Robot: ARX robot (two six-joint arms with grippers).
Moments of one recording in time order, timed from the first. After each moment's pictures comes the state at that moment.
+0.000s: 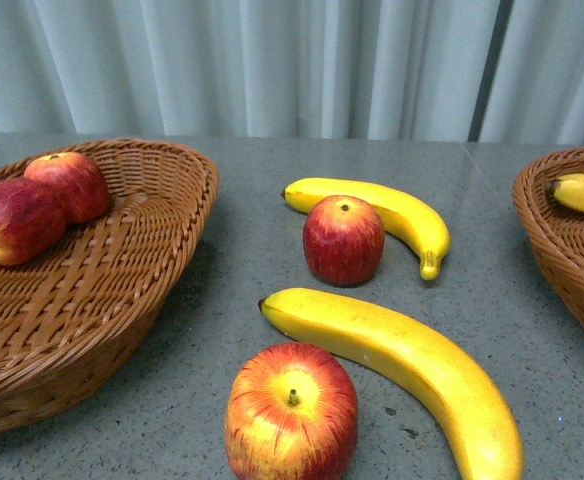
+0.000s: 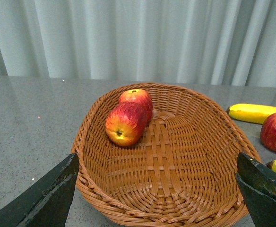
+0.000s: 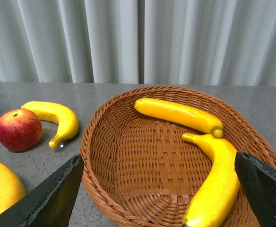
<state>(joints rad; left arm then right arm) 0.00 0.01 0.01 0.00 0.00 -0.01 0.00 0.00 0.01 -0.01 0.00 -0.01</state>
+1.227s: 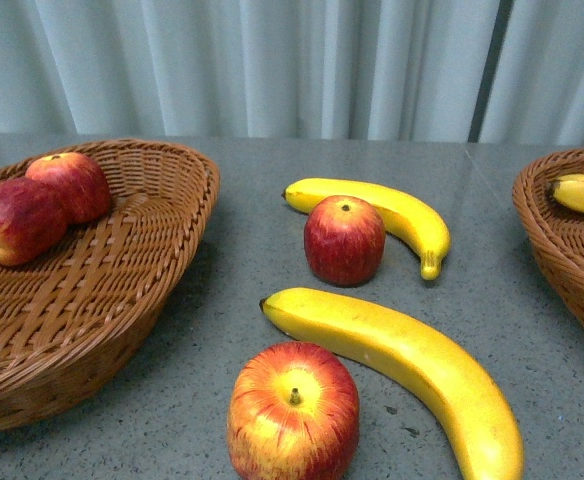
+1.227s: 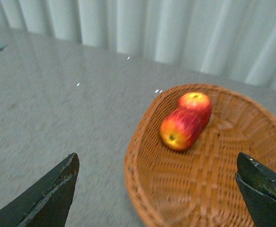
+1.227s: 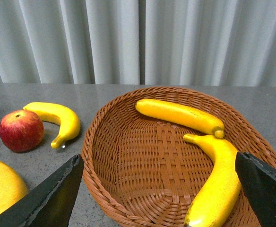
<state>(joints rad) -0.26 0.44 0.36 -0.15 -0.57 -0.17 0.00 0.00 0.01 0.00 0.00 0.00</state>
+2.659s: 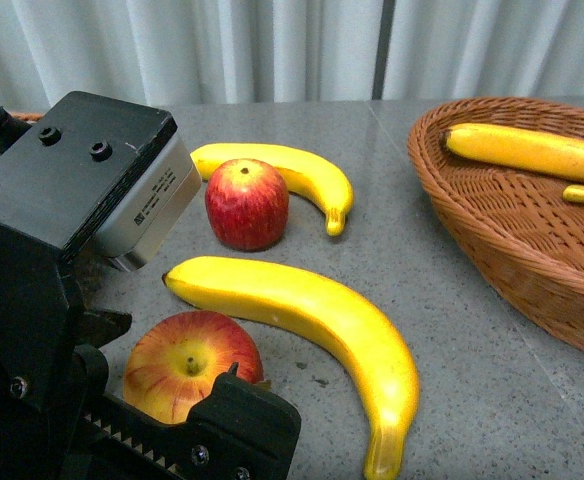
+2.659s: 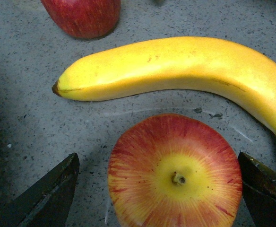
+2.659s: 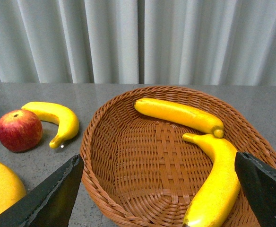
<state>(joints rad) -0.71 1.40 0.55 0.18 -0.07 0.00 0.00 0.00 0.01 0.00 0.00 0.00</state>
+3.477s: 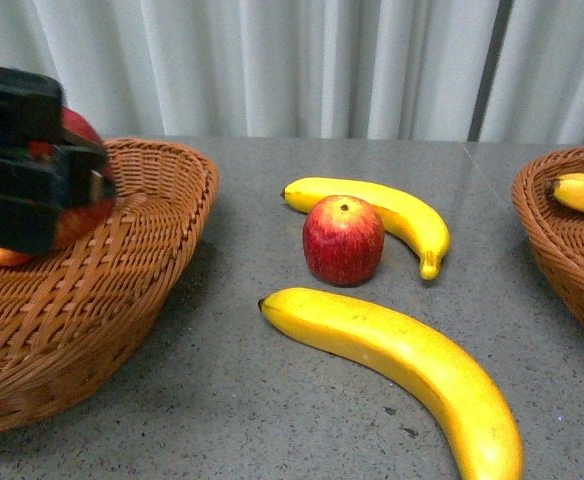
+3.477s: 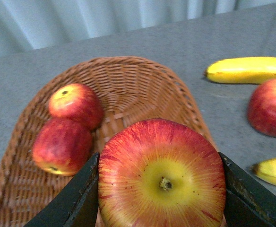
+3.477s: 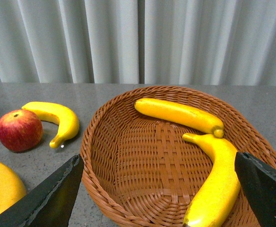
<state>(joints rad) -0.36 1.12 0.60 0.14 -0.26 0.07 0.00 0.00 0.01 0.00 0.00 0.00</state>
